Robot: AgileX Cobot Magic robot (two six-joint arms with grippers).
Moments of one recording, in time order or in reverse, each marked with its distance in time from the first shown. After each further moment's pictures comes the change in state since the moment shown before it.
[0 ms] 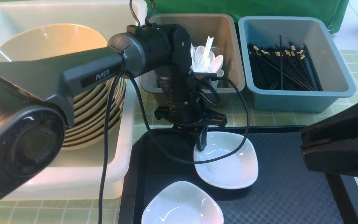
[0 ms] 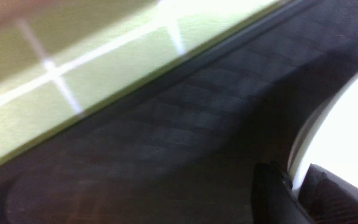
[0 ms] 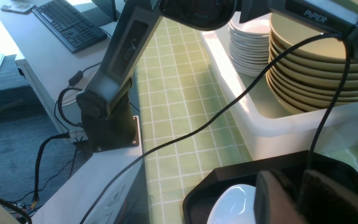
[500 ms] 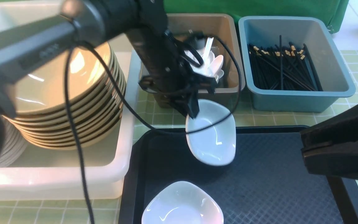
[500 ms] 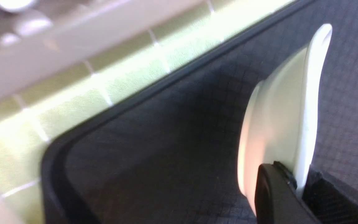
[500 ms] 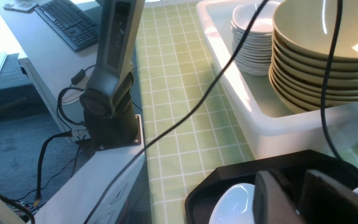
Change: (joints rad) right arm 0.000 0.000 0.000 0.000 0.007 0.000; left arm 0.084 -0.180 0.000 -0.025 0.006 0.019
